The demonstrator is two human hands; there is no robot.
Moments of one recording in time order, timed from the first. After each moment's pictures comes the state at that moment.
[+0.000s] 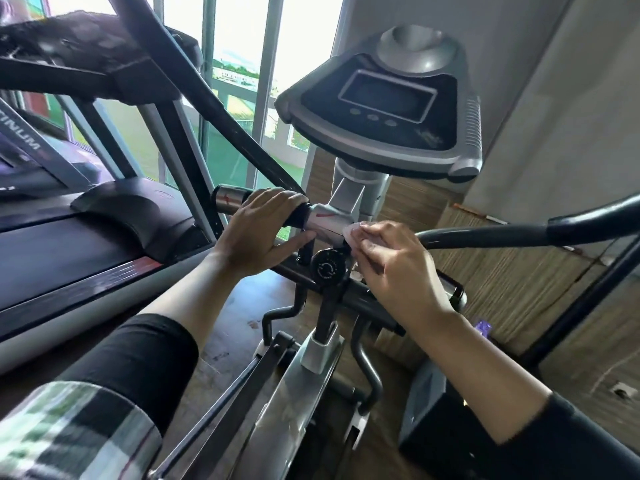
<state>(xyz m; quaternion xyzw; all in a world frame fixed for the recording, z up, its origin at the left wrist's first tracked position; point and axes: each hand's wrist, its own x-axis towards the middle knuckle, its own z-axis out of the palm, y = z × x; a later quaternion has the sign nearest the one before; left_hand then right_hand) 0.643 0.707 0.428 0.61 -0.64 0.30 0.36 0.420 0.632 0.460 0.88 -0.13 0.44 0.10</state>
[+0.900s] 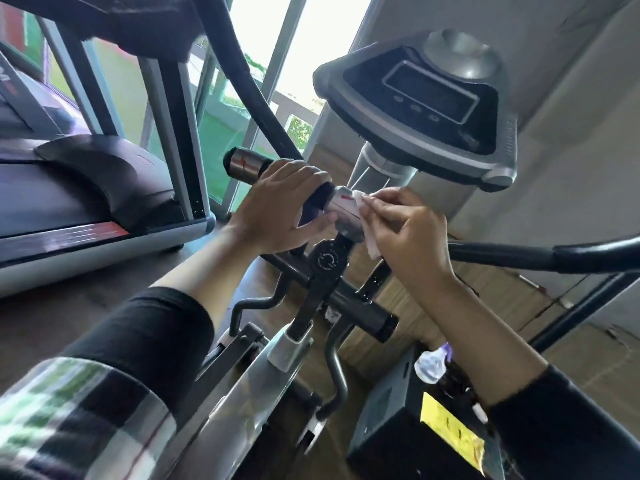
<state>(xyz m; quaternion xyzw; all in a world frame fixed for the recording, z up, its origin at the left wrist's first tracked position) 0.641 0.692 0.412 0.59 -0.60 0.33 0.43 0.450 0.642 0.482 0.89 -0.14 0.43 -0.01</state>
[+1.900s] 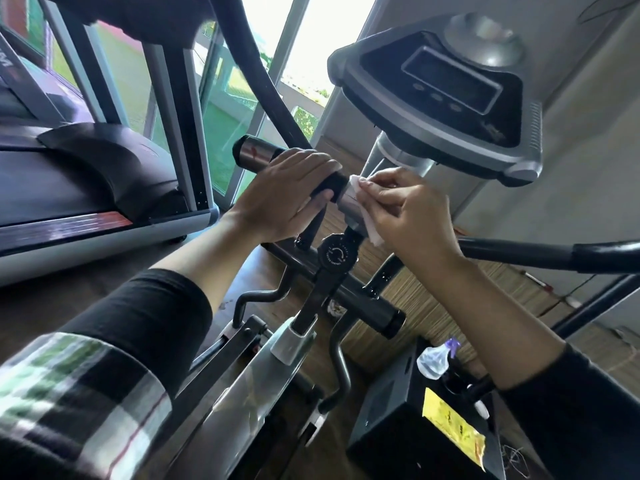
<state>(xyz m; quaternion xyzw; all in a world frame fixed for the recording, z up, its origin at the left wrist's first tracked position) 0.654 0.693 0.409 0.56 -0.63 0.35 0.42 0.471 0.642 0.487 0.92 -0.13 0.38 0.02</state>
